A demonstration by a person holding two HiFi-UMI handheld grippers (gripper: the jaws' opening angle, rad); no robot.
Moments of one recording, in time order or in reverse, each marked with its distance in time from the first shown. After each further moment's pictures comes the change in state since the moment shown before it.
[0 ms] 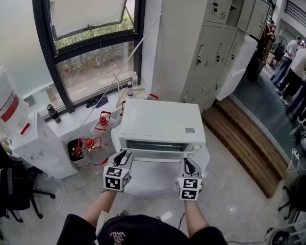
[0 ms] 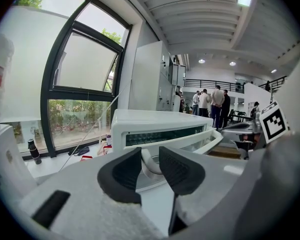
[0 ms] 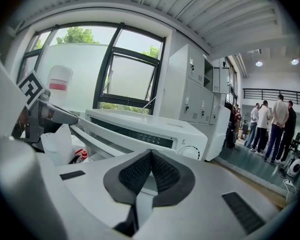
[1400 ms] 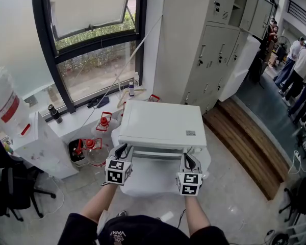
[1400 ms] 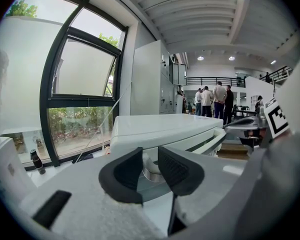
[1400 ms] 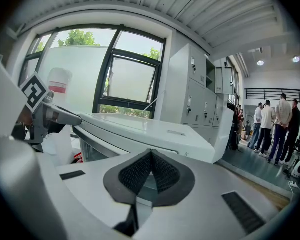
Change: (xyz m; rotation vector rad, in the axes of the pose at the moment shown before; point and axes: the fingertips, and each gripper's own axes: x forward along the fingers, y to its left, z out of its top) left arm 0.031 0.014 0.025 0.068 -0.009 0.046; right arm 0.030 -0.009 0.022 0.000 -0.027 0.025
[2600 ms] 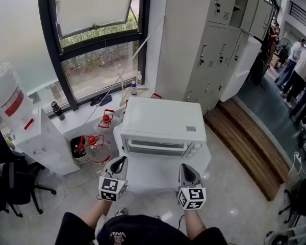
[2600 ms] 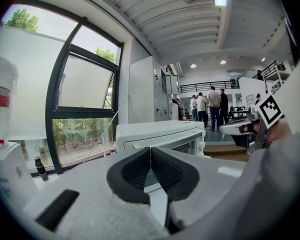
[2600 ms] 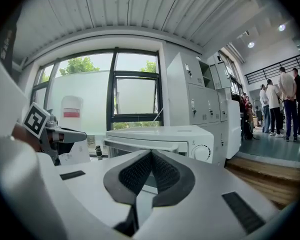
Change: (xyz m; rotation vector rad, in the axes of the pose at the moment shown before) left arm -0.093 -0.030 -0.015 0.074 -0.138 -0.005; right arm -0.079 0.032 -0.008 0.178 -0.131 0.147
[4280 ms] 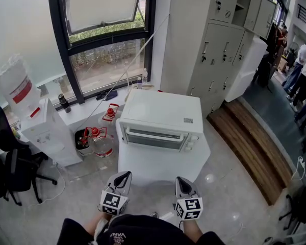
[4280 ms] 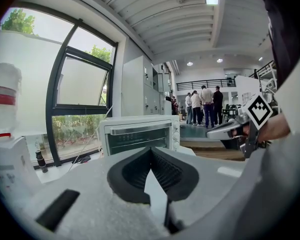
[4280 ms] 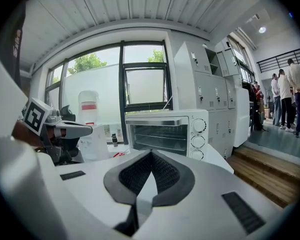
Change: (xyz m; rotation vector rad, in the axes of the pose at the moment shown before) left arm -0.076 -0.102 -0.043 0.008 0.035 -0.027; right arm -0.084 0.014 -0.064 -0.002 0.131 0.139
